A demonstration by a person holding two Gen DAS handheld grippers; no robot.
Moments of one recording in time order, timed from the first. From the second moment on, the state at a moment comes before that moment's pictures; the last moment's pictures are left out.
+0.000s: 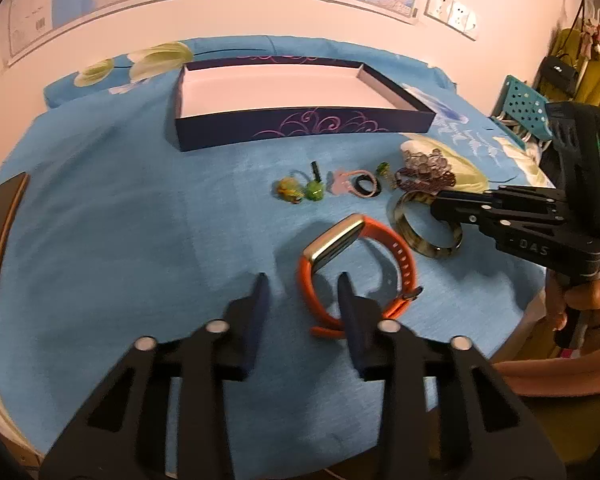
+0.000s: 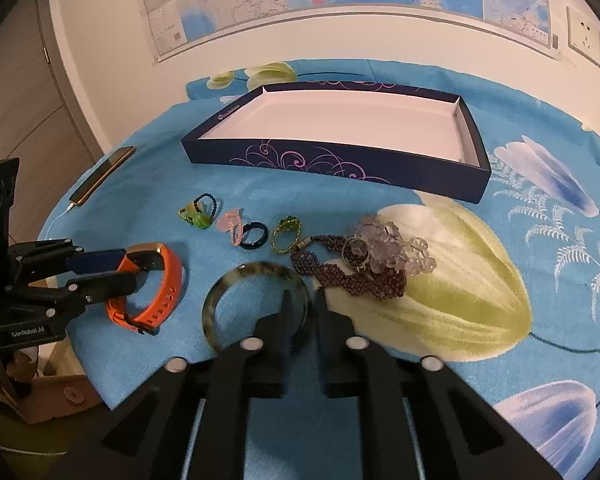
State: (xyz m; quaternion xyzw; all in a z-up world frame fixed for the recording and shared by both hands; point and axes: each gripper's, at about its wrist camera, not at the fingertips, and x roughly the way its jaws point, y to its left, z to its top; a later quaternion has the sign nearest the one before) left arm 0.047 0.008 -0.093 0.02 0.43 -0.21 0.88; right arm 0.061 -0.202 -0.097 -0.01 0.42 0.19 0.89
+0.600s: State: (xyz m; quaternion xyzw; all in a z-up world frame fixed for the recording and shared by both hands) left arm 0.086 0.007 -0.048 0.02 0.37 -0.24 0.90; right arm 0.091 -0.223 -0.055 0.04 0.37 0.20 0.91
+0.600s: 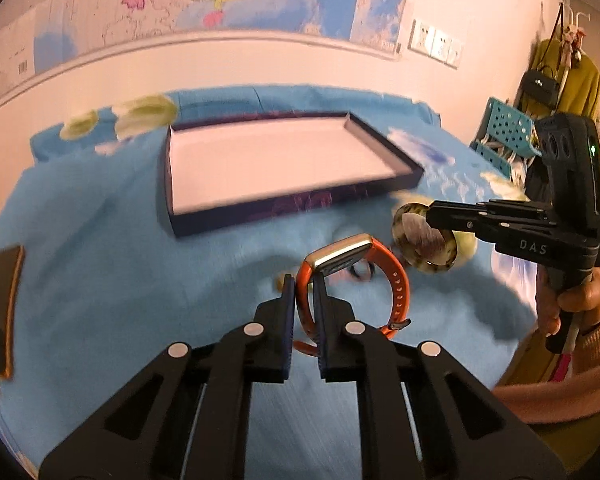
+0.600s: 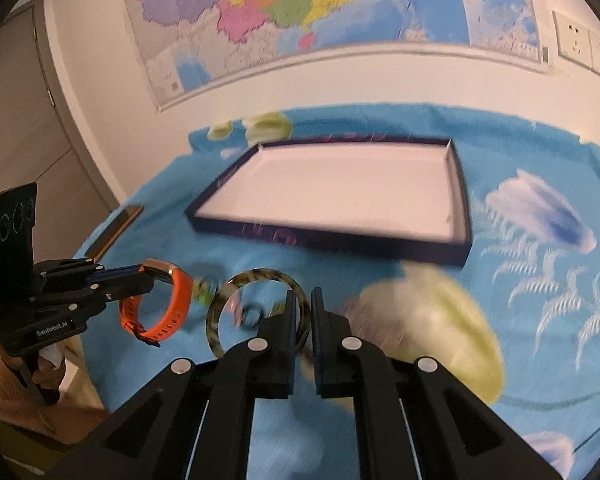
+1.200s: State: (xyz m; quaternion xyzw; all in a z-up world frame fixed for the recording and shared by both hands) left arm 0.241 -0.005 -0.022 0.03 0.35 -0.19 0.92; right arm 0.246 -0.254 -0.031 0.03 0.35 0.13 0.93
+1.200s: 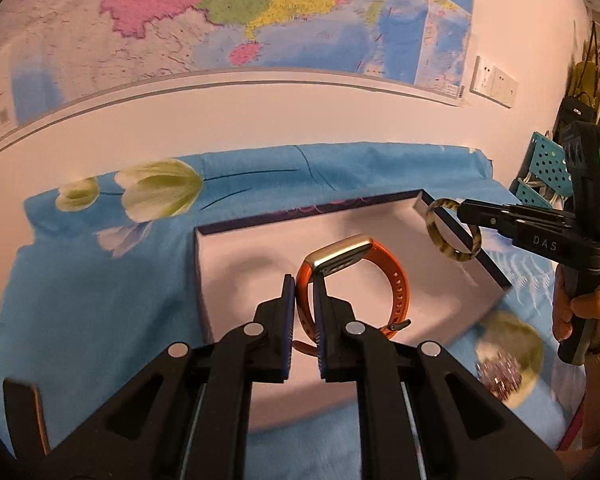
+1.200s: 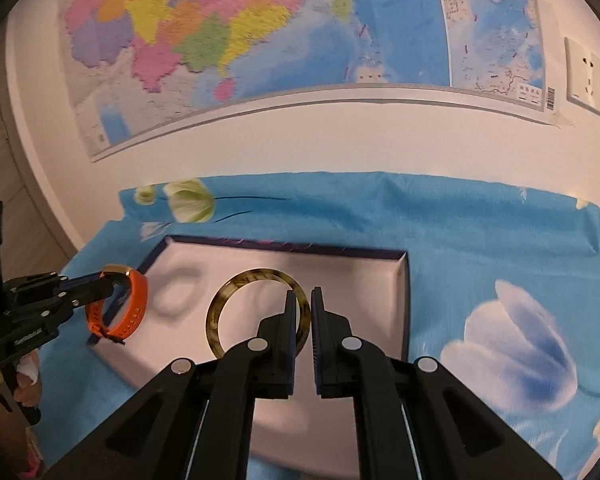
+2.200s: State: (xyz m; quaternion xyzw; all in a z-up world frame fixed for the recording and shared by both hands) left arm 0.358 -0.022 -0.071 0.04 0.46 -0.15 0.87; right arm 0.326 -0.253 -0.069 0.03 0.44 0.07 0.90
